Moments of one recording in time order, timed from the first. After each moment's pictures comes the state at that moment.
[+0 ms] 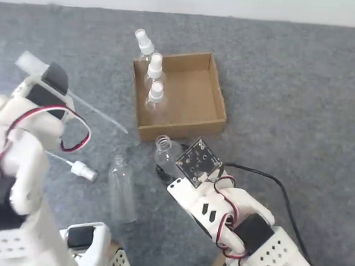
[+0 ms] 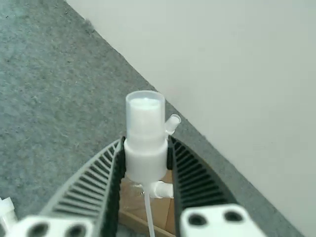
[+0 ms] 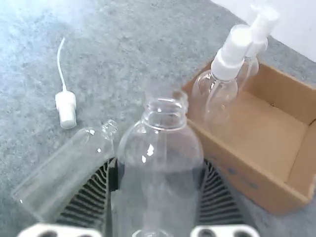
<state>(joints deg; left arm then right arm) -14.9 -45.1 -2.2 88.4 45.7 -47.1 -74.6 71.7 41.3 5.1</state>
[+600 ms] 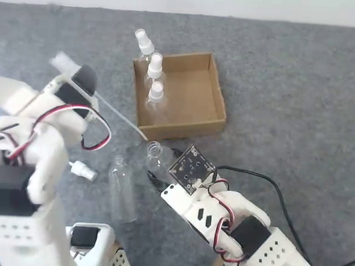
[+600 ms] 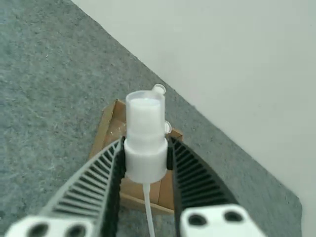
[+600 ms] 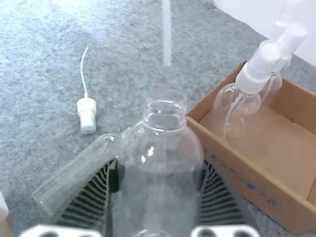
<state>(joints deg) -6.6 -46.2 4.8 84.4 46.9 -51.3 -74.6 72.4 39.6 5.1</state>
